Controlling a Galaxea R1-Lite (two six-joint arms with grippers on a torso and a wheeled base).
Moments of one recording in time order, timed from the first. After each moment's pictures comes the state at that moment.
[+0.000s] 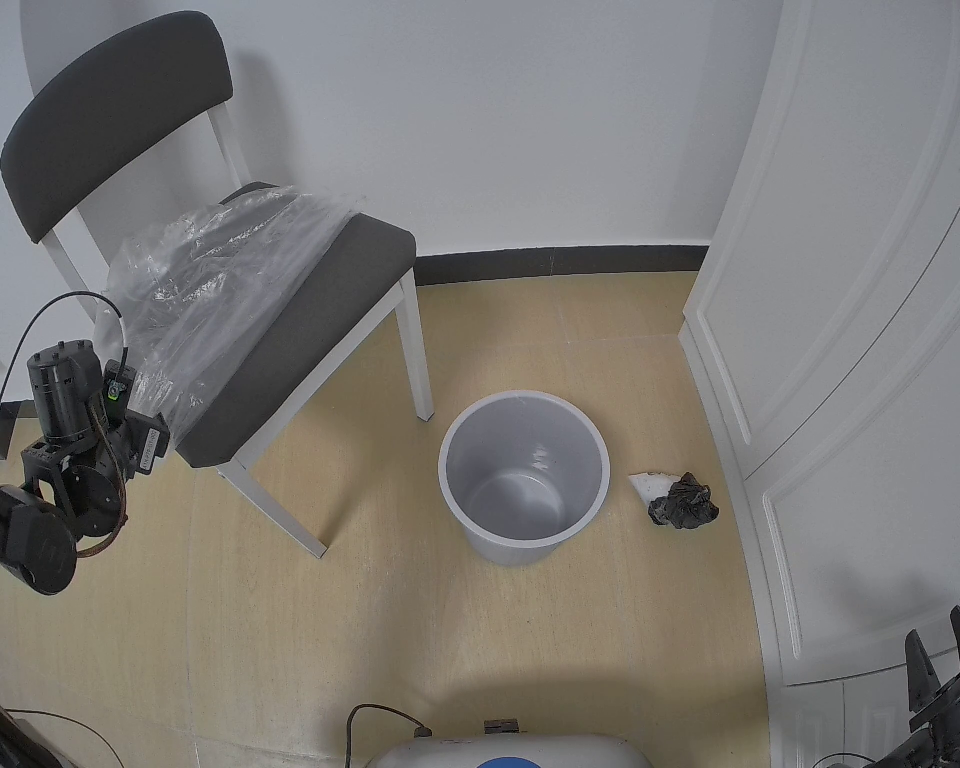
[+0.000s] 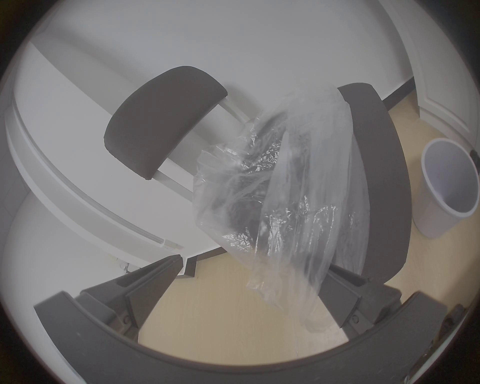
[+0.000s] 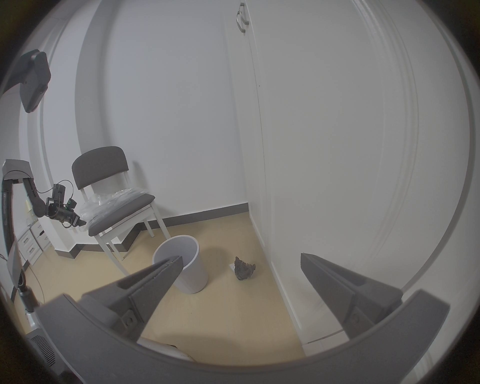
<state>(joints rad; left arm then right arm) -0.10 1.61 -0.58 -0.85 0.62 0.53 0.00 0.02 -0.02 -0.06 -0.04 0.13</state>
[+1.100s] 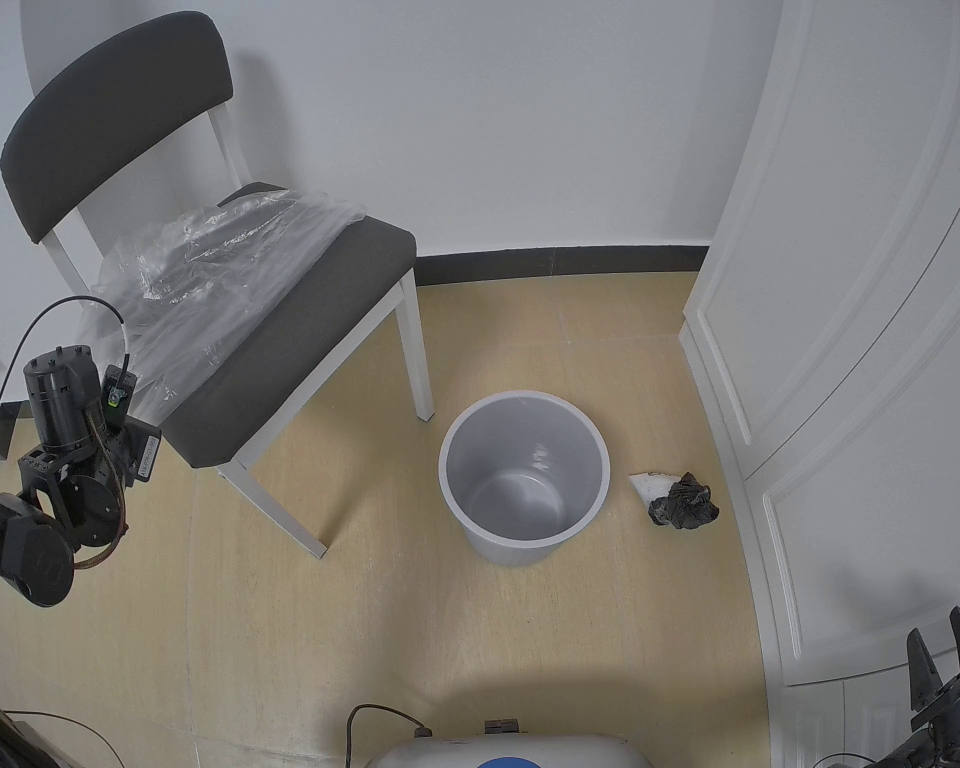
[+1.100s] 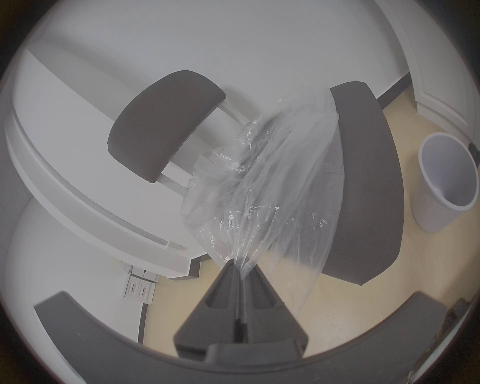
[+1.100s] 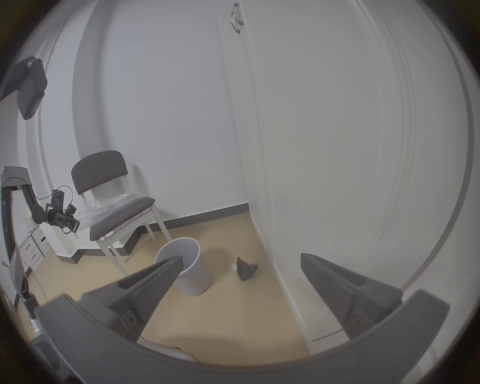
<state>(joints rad) -0.13 1.59 -0.55 -0.86 0.66 0.56 0.00 0.02 -0.02 -0.06 -0.04 0.16</state>
